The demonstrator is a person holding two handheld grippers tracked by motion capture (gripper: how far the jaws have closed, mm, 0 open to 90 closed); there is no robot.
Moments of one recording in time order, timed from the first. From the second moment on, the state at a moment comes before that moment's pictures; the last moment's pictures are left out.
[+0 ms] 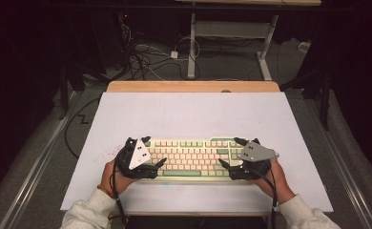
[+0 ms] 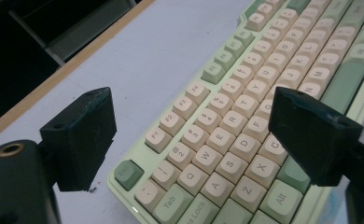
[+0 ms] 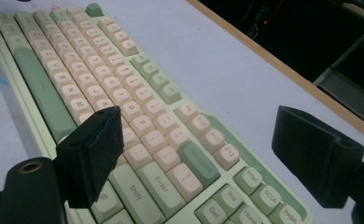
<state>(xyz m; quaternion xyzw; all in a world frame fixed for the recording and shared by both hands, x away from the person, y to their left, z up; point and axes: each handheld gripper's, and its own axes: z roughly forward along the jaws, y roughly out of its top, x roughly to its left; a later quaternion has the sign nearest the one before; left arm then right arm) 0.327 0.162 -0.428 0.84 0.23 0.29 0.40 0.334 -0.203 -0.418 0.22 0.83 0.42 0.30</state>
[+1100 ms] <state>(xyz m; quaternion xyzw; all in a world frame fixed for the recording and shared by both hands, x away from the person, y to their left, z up) 0.310 0.194 -0.434 0.83 0.25 0.32 0.38 0.320 -0.254 -0.413 0.25 0.80 0.41 0.36</state>
